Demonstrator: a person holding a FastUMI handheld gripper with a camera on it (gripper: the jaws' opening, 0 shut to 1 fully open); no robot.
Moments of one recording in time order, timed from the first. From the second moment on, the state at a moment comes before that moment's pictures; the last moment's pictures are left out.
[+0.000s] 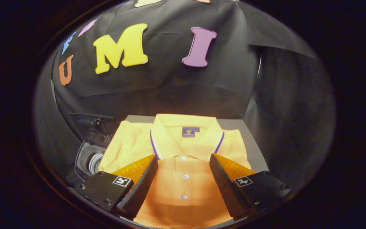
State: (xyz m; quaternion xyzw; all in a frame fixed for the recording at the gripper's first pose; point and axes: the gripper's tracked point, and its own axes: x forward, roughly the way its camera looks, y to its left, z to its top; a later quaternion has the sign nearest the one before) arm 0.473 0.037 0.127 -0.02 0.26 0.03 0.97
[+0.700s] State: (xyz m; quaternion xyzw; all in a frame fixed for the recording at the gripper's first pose) arm 0.486 0.037 0.106 -0.01 0.32 0.06 0.94
